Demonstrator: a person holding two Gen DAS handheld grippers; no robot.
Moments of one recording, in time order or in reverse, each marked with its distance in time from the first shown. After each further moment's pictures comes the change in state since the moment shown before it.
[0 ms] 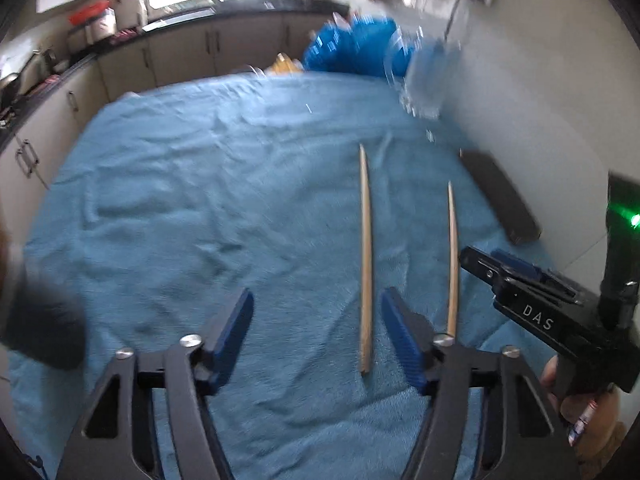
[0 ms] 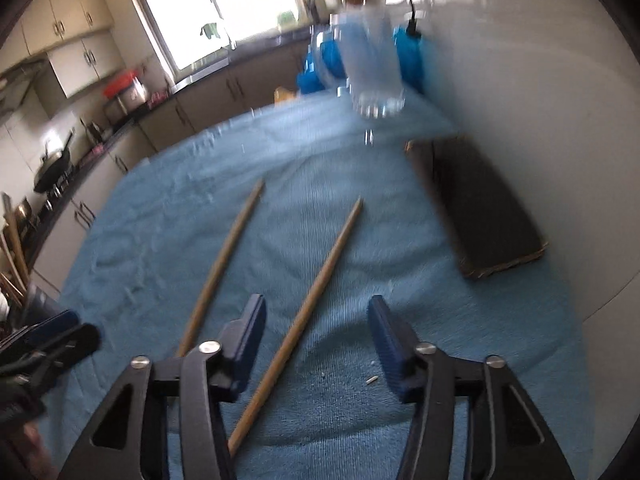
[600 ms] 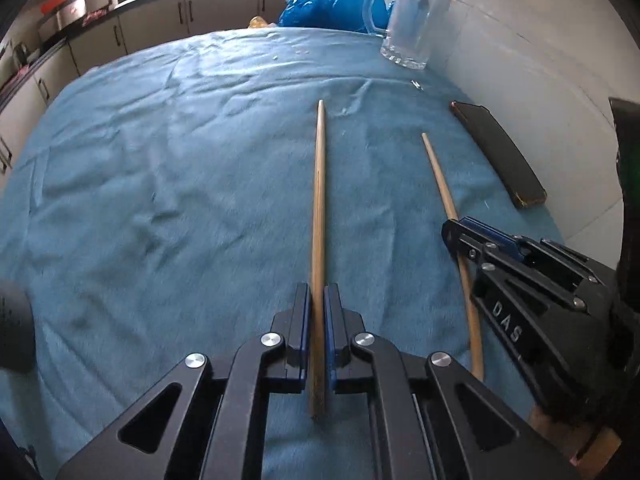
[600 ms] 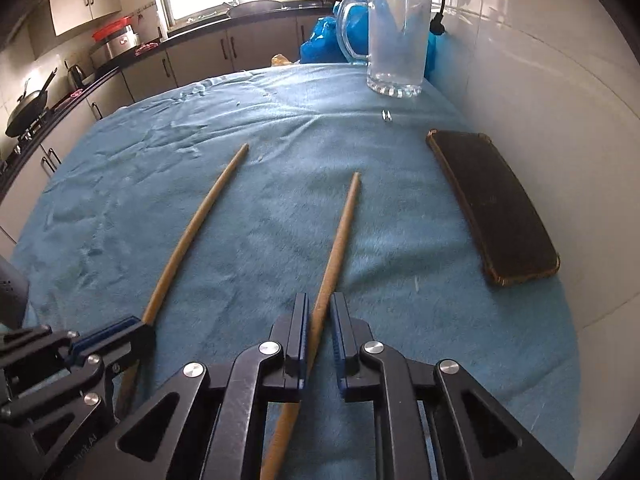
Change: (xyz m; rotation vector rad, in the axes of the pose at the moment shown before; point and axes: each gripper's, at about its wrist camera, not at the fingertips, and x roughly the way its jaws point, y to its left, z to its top) left arm 0.032 -0.012 -0.015 0.015 0.104 -0.055; right arm 0.020 0.030 -0.007 -0.132 0.074 -0.156
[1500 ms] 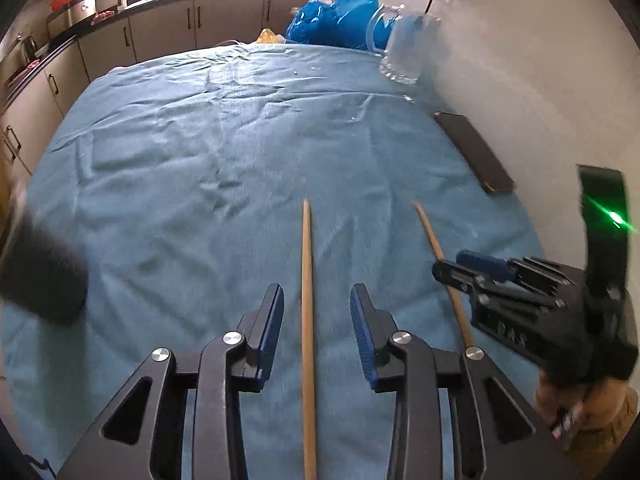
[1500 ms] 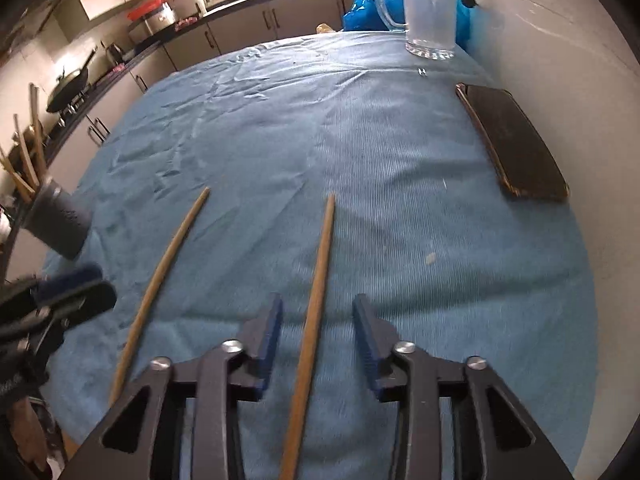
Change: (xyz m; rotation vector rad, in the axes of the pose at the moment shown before) left arm -0.060 0.017 -0.022 0.006 -0.021 -0.022; right arm -0.031 0.011 -0.036 -0.053 0.122 0.155
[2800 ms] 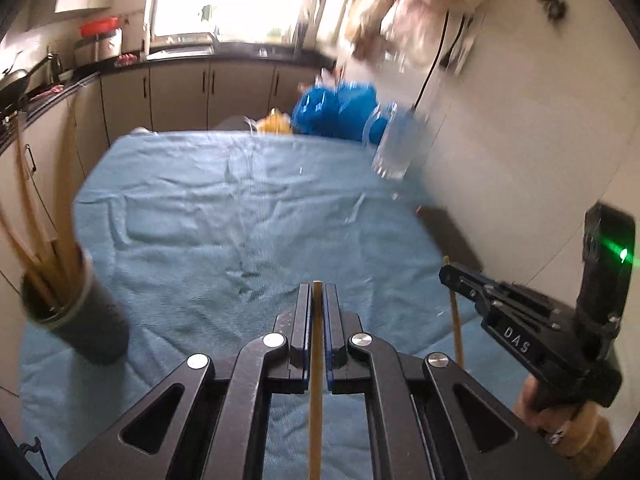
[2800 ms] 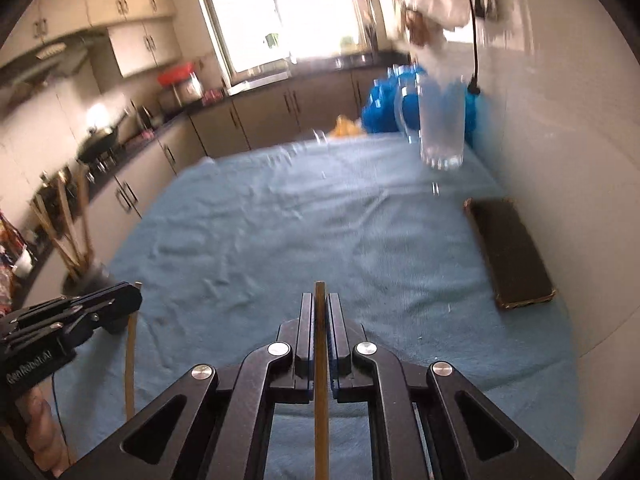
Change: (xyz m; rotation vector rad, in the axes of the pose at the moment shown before) left arm -0.096 0.013 0.000 -0.062 -0.318 -0.048; right arm -0.074 0.023 0.019 -0.007 -0.352 0.065
